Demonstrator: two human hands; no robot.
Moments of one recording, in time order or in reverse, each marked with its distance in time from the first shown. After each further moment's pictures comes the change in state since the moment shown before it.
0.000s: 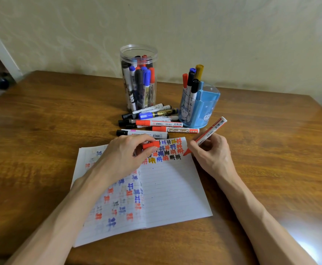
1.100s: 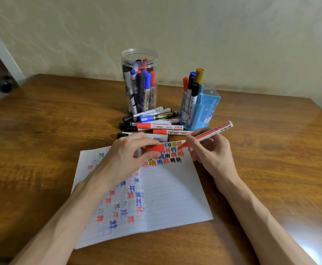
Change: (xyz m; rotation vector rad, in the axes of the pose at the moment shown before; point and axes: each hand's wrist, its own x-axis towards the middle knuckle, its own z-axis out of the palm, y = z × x) left_hand 0.002 -0.001 -0.001 -0.101 0.020 0.093; right_hand -0.005 -0.019 -0.001 0.249 -0.007 0.052
